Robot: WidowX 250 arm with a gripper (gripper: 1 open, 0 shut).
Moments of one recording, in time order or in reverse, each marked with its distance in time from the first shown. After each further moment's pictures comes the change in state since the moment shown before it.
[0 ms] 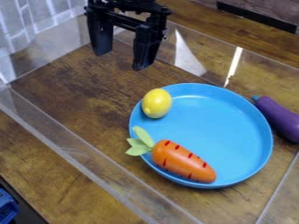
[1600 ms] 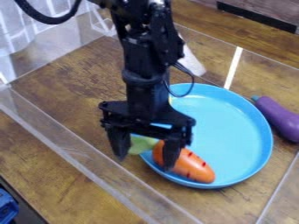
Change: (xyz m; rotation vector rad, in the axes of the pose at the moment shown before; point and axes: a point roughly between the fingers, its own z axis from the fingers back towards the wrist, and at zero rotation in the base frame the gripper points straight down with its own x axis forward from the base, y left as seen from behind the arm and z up) arm -0.024 -0.055 -0.093 -0.111 -0.081 0.259
